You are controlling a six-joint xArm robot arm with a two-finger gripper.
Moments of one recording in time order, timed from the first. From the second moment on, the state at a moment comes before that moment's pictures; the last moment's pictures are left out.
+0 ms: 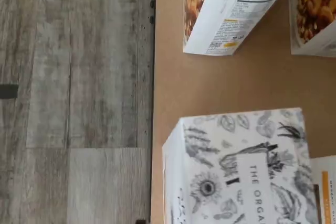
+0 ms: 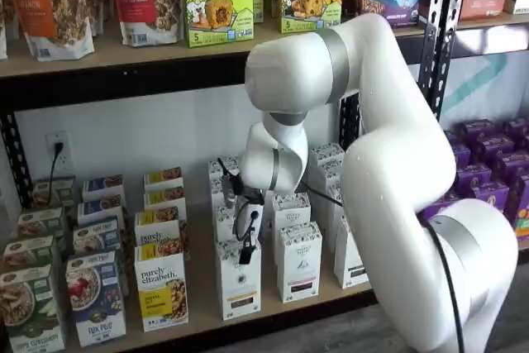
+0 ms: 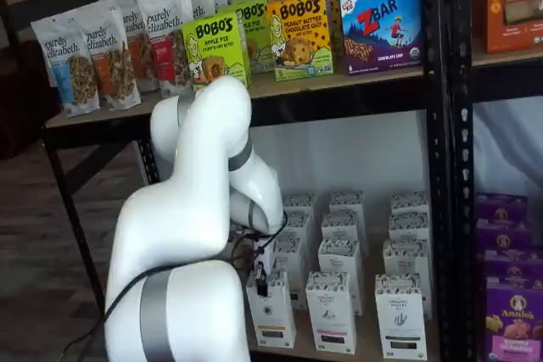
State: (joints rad) arm 0.26 0.99 -1.47 0.49 0.38 -1.74
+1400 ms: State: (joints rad) arm 0.28 1.10 -1.58 0.39 0.37 -1.64
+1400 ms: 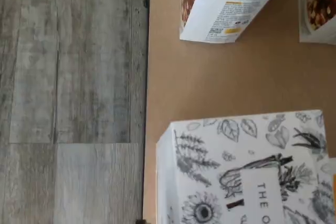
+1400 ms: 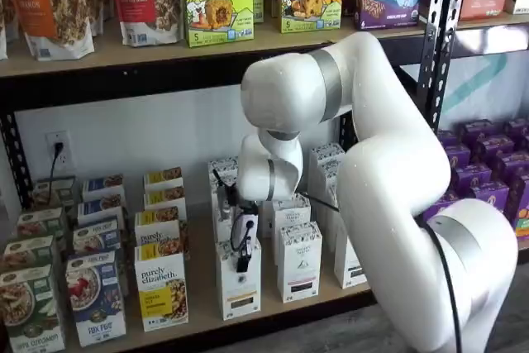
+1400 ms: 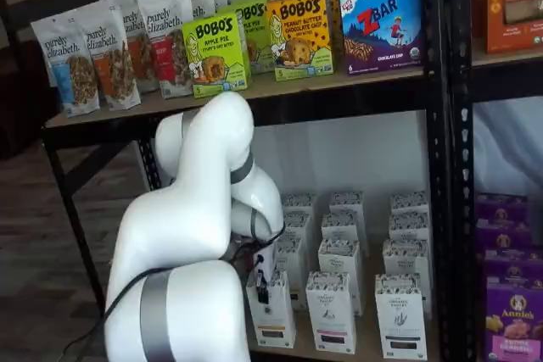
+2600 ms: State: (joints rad) arm 0.28 1.10 -1.57 0.37 0.36 -1.61
